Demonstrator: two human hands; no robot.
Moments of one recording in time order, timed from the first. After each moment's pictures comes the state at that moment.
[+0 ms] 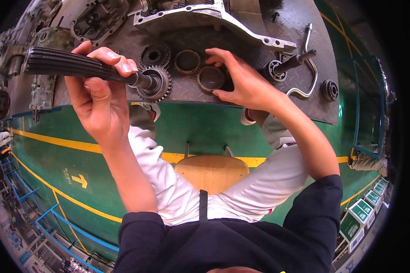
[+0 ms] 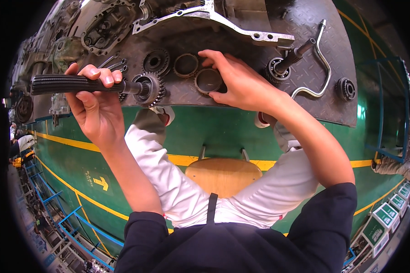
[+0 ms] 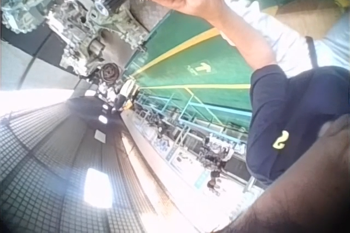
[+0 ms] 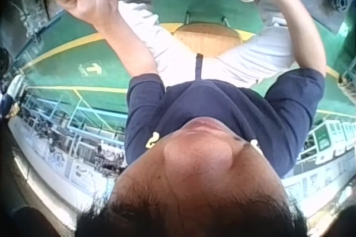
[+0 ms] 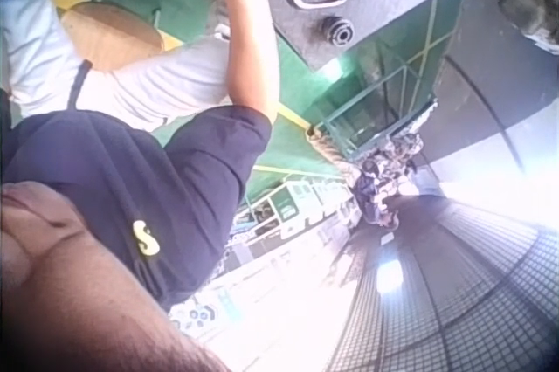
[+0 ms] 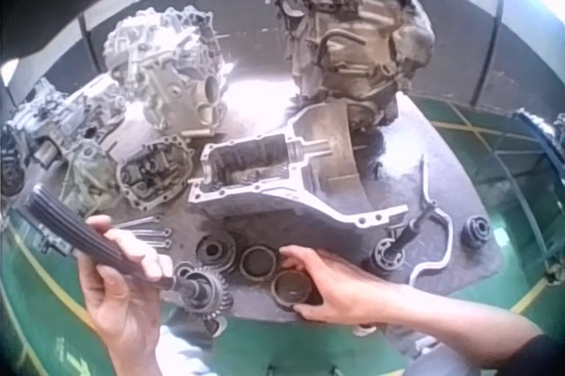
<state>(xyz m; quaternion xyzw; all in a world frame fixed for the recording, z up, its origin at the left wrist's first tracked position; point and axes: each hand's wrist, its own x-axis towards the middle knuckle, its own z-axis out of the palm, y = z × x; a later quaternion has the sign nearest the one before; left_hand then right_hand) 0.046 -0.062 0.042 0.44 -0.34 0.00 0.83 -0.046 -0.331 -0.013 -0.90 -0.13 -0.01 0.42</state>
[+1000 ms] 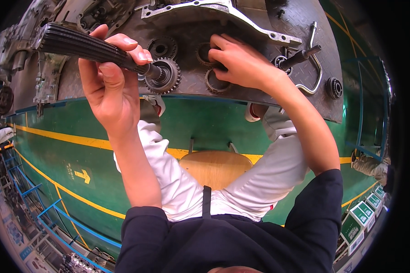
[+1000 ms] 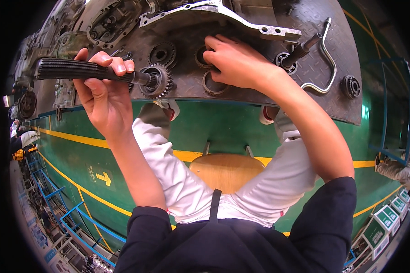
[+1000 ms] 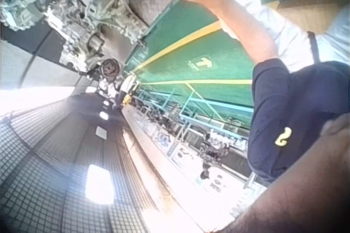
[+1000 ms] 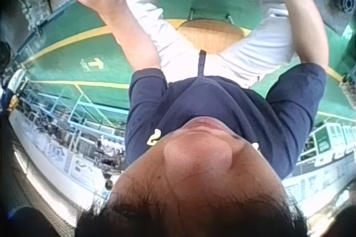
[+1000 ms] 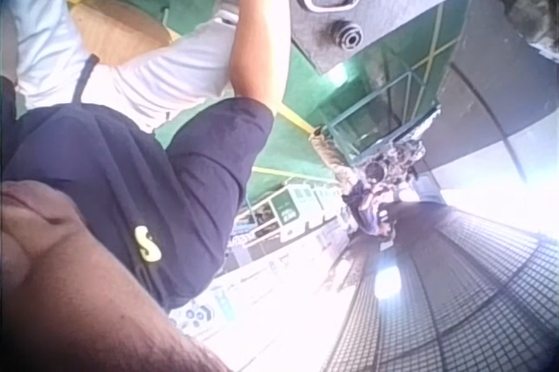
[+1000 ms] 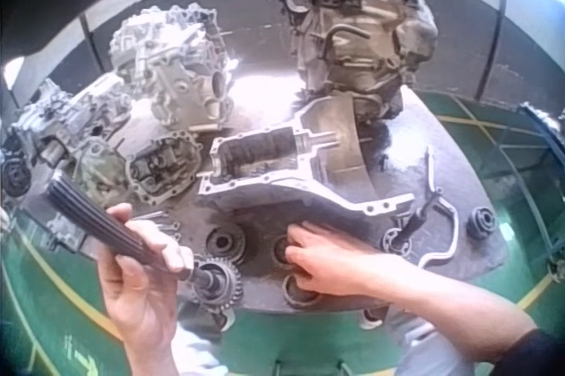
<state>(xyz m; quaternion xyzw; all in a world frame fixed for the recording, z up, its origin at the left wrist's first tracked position) 0.047 -0.066 0.040 0.45 -0.38 -0.03 0.81 -0.011 -0.327 -0.004 -0.96 -0.20 -0.02 0.20</state>
